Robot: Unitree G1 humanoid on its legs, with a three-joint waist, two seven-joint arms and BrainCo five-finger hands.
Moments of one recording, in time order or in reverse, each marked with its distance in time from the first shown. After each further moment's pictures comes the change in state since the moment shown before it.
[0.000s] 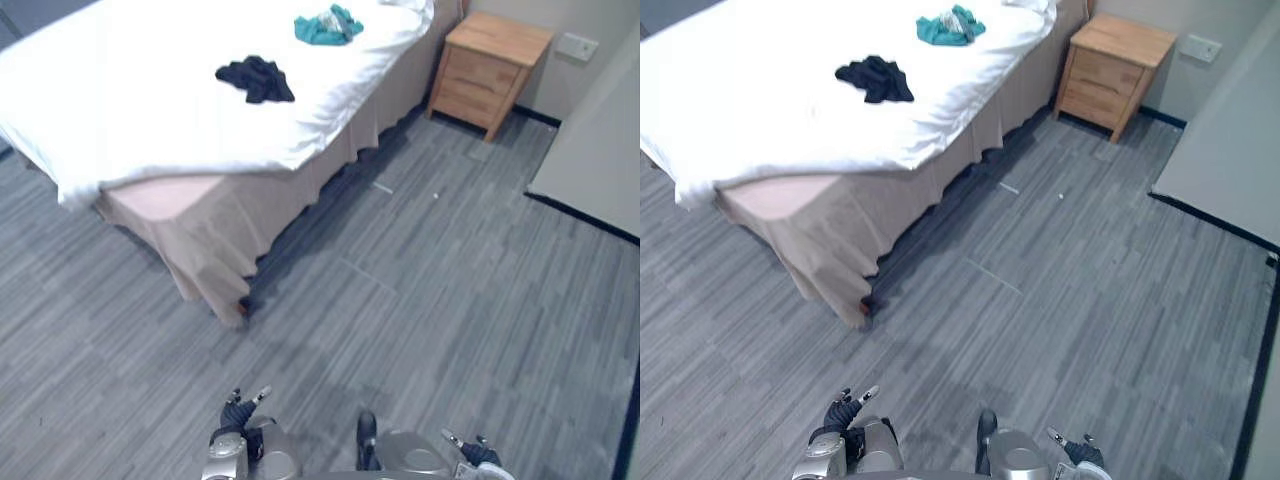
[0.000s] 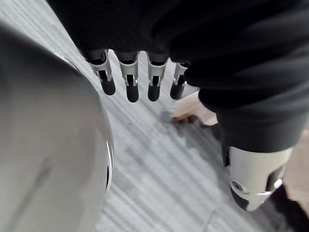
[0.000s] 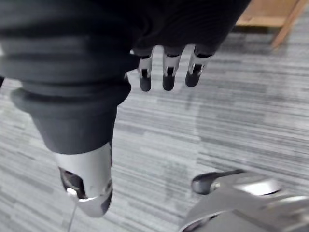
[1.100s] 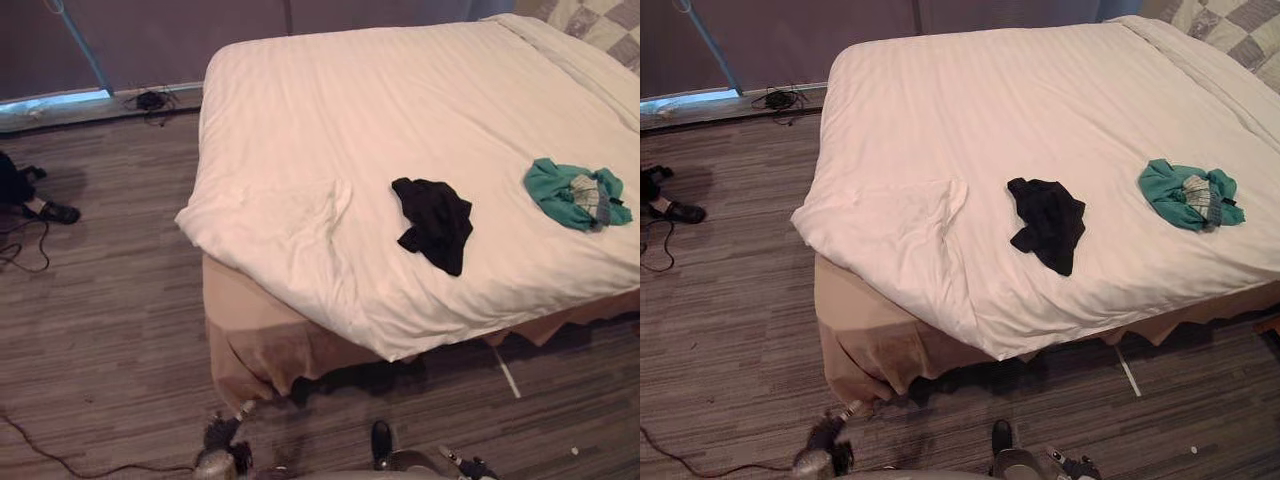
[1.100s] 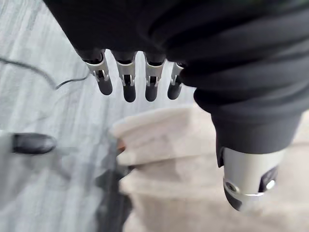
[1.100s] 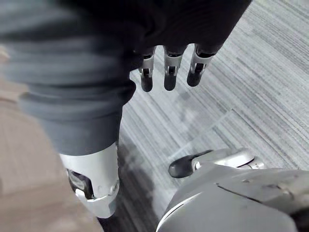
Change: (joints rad) left arm 0.059 0.042 0.078 -0.148 -0.076 0.018 0.071; right arm 0.062 -0.005 -0.063 0.070 0.009 -0.008 -0.002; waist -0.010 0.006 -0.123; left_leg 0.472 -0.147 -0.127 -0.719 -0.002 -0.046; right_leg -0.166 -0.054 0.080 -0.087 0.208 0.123
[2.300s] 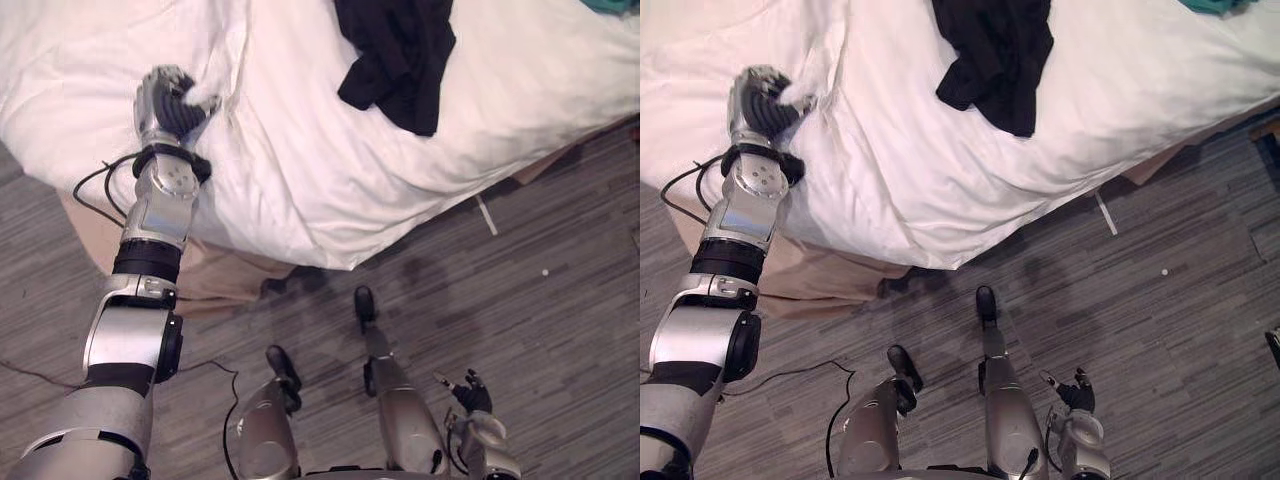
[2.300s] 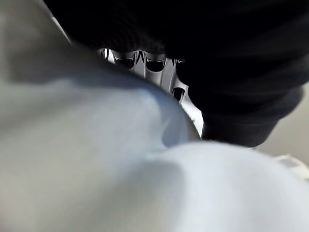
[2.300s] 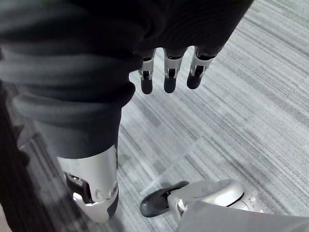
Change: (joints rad) left arm -1.066 0.509 -0.414 0.023 0.407 0.031 0.054; right arm -0.070 -0.025 0.219 -0.295 0.155 -0.080 -0.043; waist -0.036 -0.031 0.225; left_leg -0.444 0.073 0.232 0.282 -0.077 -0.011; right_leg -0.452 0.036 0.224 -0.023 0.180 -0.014
